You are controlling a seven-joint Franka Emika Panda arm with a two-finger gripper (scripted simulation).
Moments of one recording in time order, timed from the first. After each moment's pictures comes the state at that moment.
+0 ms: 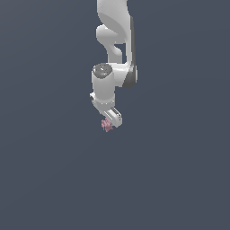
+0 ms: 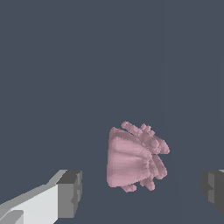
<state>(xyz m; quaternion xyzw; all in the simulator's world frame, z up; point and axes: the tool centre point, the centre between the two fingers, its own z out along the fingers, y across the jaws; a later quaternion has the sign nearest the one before) -0.074 -0.044 0.102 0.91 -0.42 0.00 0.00</state>
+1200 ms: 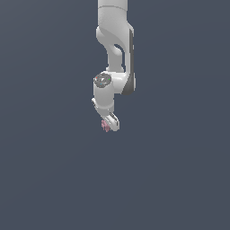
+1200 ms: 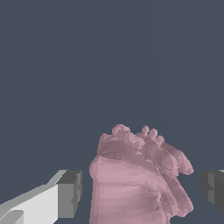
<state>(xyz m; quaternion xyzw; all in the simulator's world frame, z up) -0.082 -0.047 0.056 0.89 -0.46 0.00 0.00</state>
